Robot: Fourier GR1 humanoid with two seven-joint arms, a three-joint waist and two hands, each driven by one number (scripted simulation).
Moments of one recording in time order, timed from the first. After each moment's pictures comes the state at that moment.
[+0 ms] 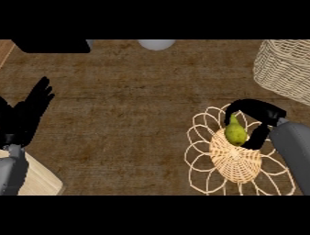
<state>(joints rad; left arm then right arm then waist) -0.21 0.31 0.11 -1.38 0.11 -0.02 0.21 -0.54 -0.41 0.19 -0.84 0.73 0.51 -0.39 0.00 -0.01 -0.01</state>
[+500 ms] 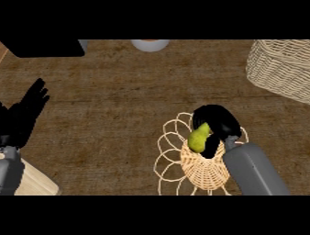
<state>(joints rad) -0.19 0.32 0.13 -1.37 0.11 -0.02 0.22 -0.38 -0.11 0.24 -1.17 0.84 0.21 0.18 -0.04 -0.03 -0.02</state>
